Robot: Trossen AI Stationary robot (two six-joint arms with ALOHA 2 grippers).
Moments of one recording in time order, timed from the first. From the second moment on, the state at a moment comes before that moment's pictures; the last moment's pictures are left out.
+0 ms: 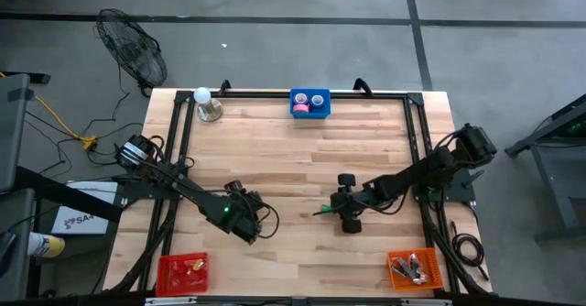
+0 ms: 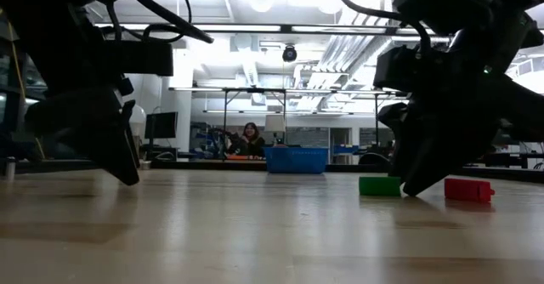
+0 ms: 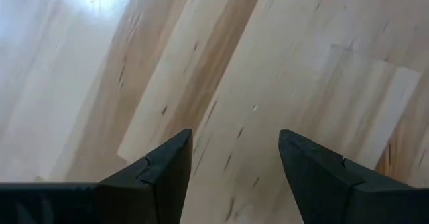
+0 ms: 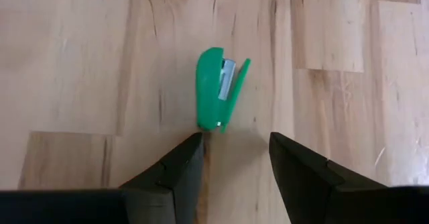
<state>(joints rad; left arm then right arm) -0.52 1.74 0.96 -0.64 -0.56 -0.89 0.35 1.64 0.67 -0.06 0.19 0.24</state>
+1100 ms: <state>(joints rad) -0.52 1.74 0.96 -0.63 -0.54 -0.90 0.37 1.70 0.67 0.05 0.24 0.33</state>
